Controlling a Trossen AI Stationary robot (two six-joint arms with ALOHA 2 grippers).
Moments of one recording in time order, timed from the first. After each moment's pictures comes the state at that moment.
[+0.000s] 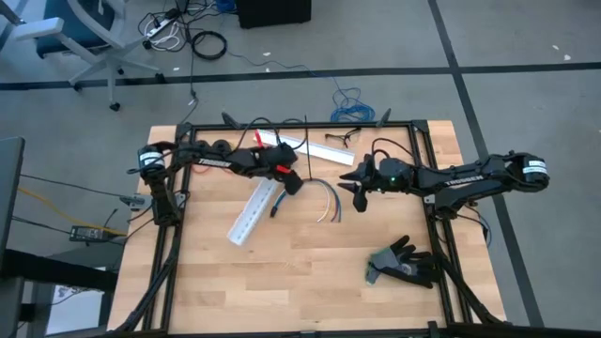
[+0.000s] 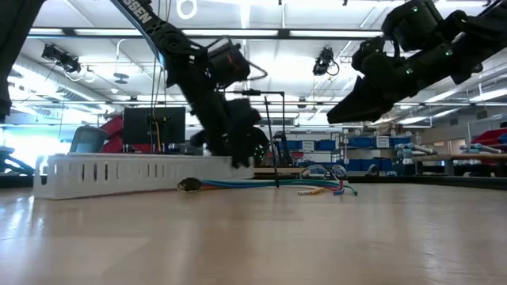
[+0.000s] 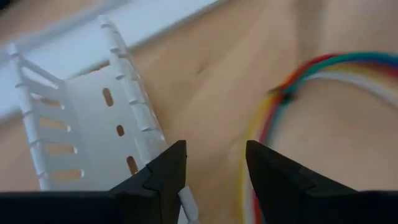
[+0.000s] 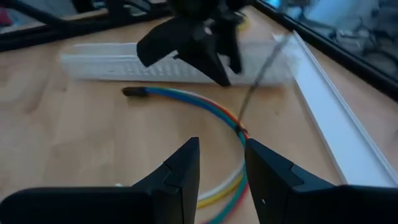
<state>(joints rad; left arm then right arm) 0.31 1.81 1.06 -0.16 -0.16 -0.32 -0.17 1.13 0.36 0.41 0.05 0.12</state>
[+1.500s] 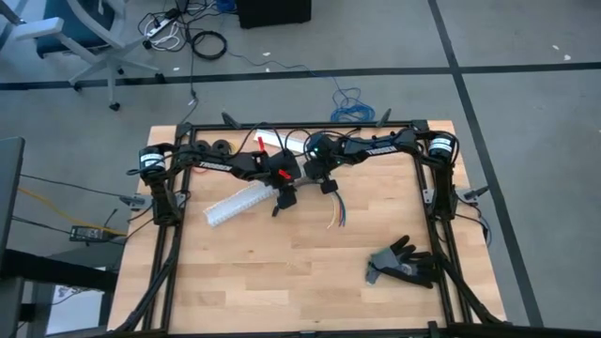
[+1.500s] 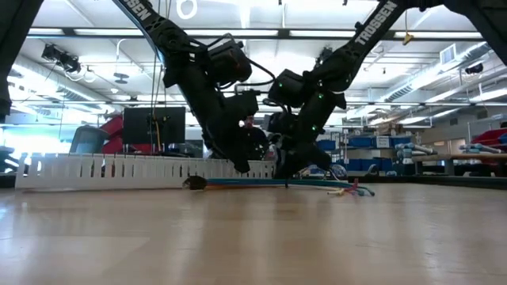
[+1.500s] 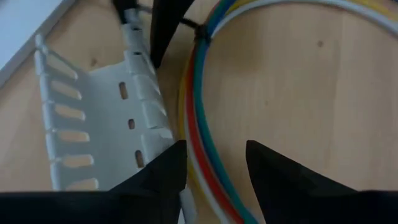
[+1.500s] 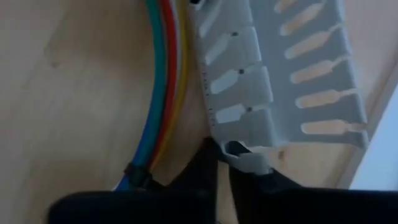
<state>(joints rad) 0.27 1.81 1.06 -0.21 0.03 0.00 -0.40 1.98 1.18 -0.19 -0.16 -0.76</state>
